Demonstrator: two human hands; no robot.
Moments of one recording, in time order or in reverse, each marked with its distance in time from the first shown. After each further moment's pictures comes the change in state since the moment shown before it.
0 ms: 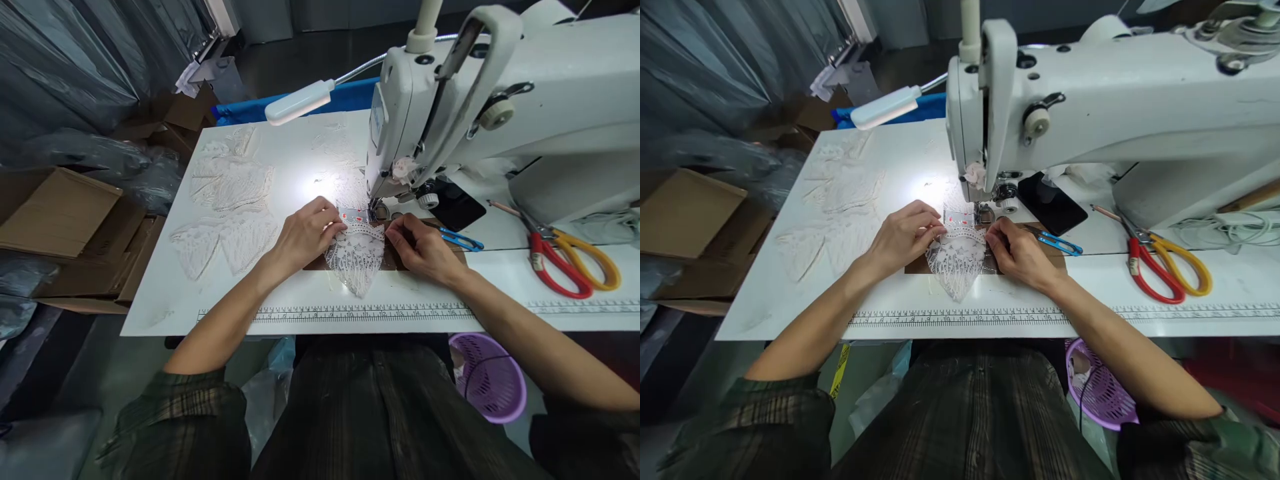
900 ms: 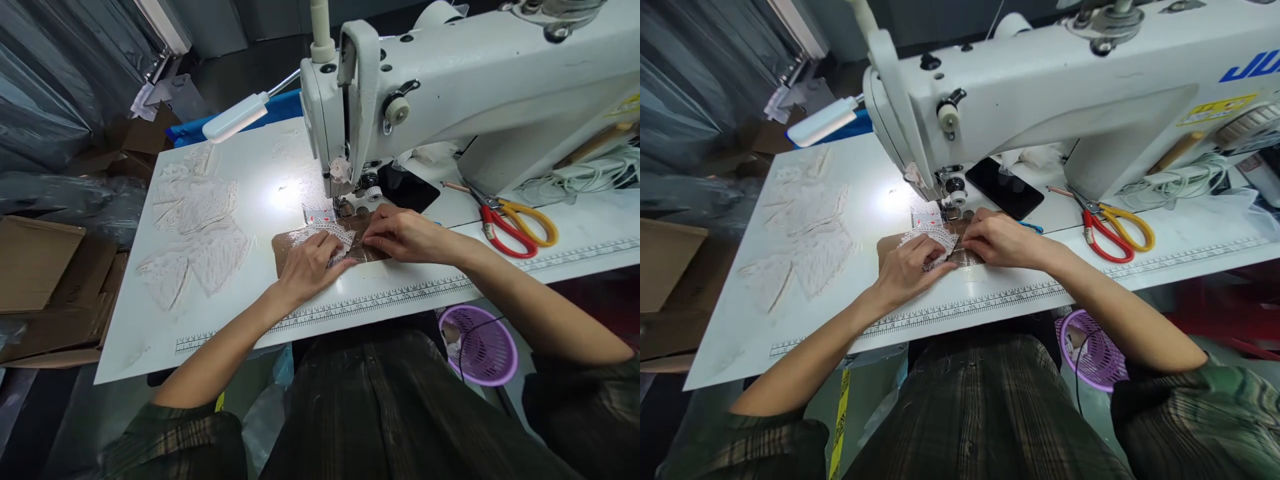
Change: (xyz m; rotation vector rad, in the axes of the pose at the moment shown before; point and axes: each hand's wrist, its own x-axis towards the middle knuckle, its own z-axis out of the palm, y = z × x) left_hand -0.011 0.041 0.042 0.056 -0.137 0.069; right_hand 0.002 -0.013 -0.039 -0.175 -0.254 -0.111
